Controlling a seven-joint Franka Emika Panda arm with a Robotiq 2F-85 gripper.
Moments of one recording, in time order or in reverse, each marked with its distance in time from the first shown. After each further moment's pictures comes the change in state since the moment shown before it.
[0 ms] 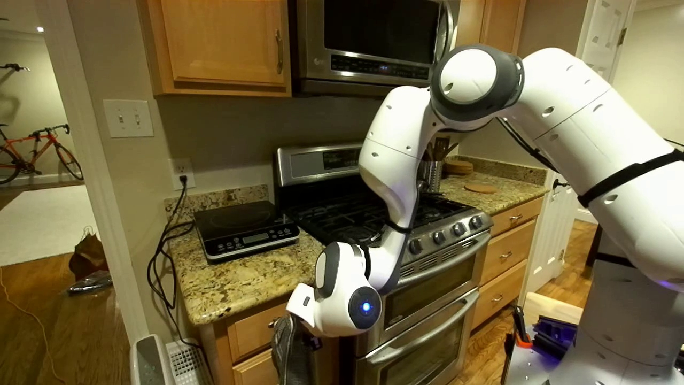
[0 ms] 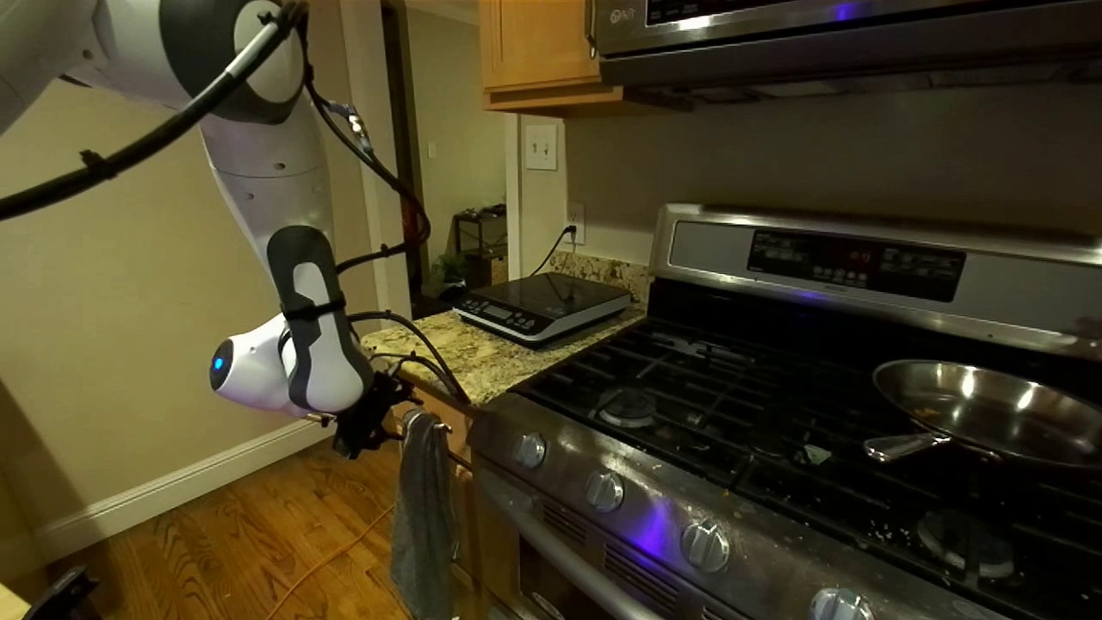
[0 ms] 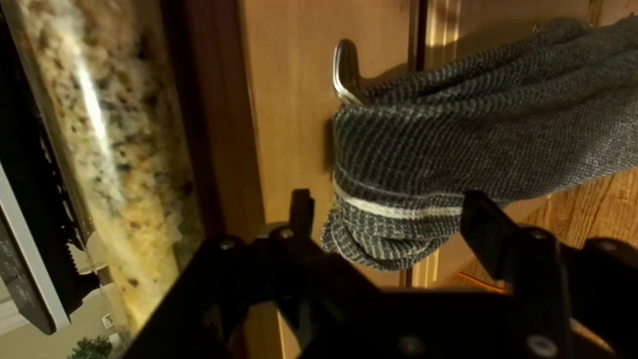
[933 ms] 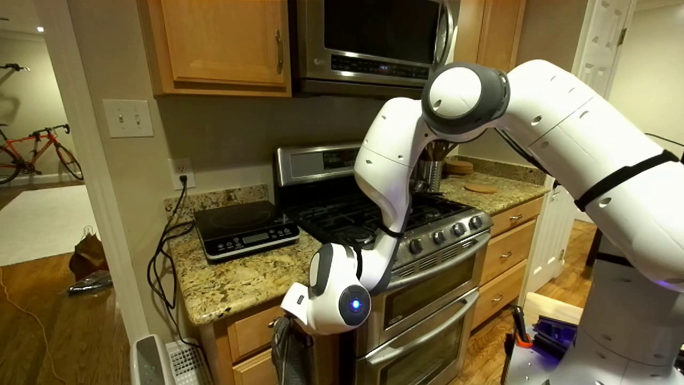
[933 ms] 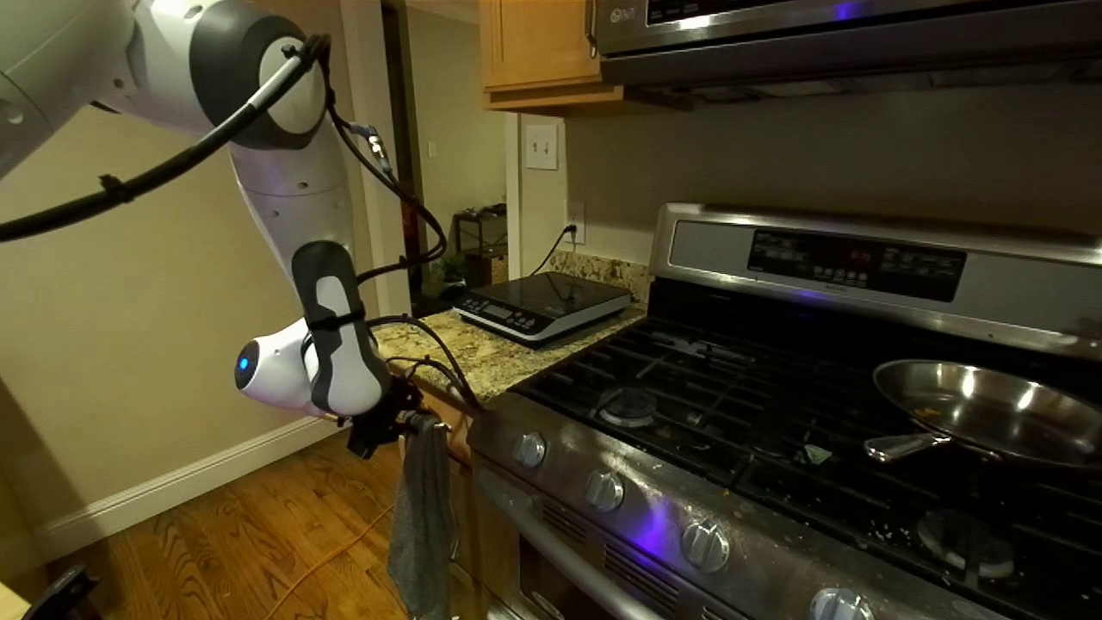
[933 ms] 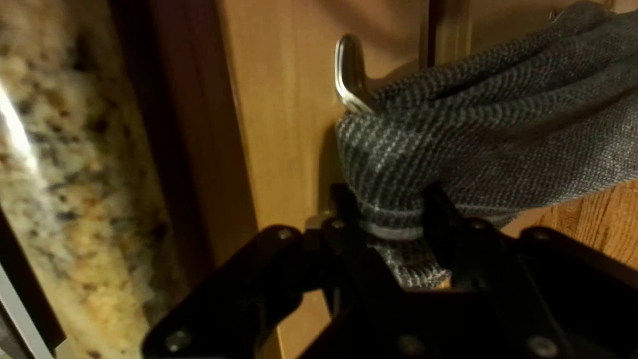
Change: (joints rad) arm -0.023 0.074 -0.002 0.100 -0.014 0.042 0.000
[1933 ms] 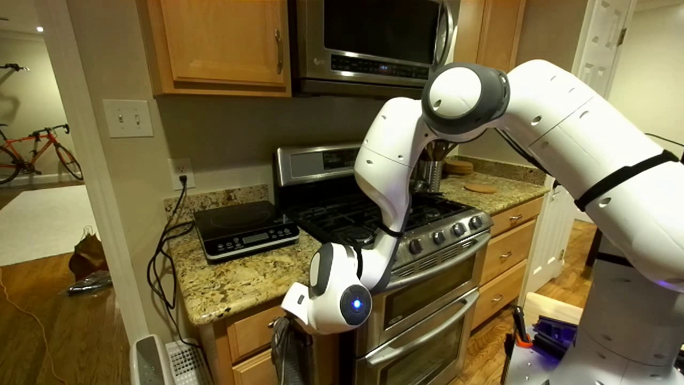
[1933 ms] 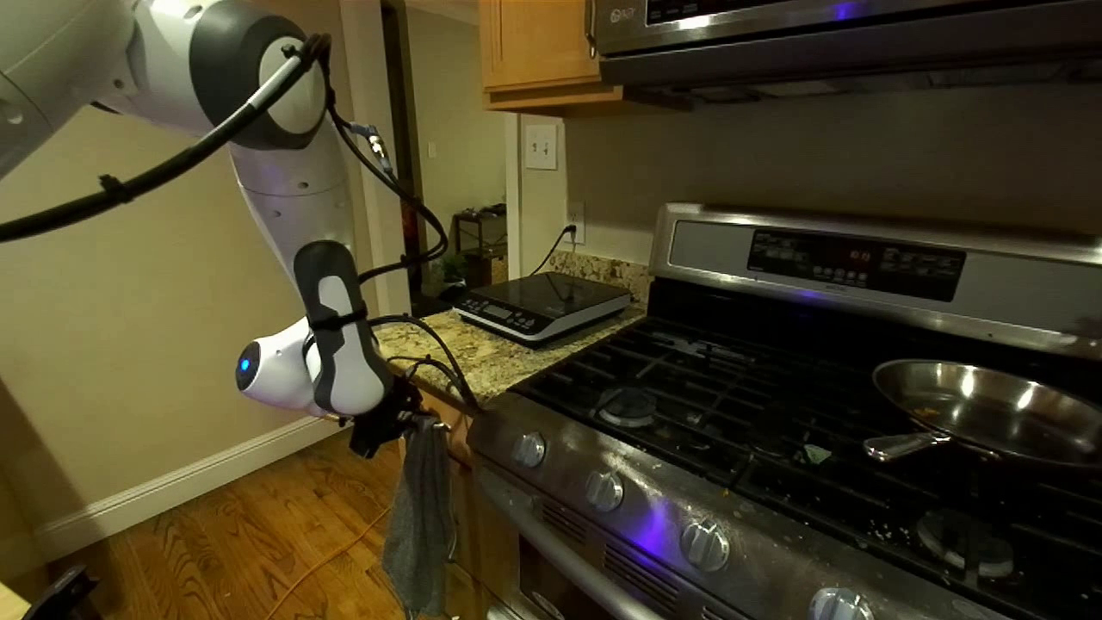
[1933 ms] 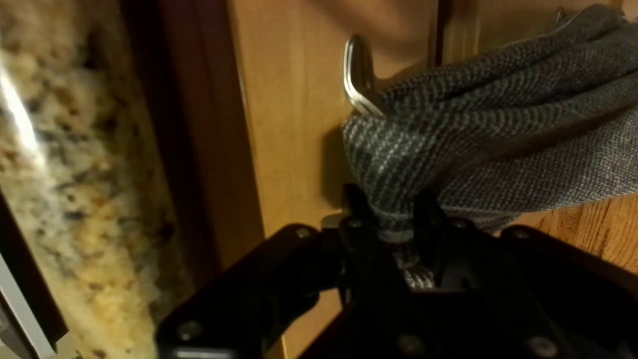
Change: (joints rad) arm -0.002 0.000 0.000 0.000 -0.020 0.000 0.000
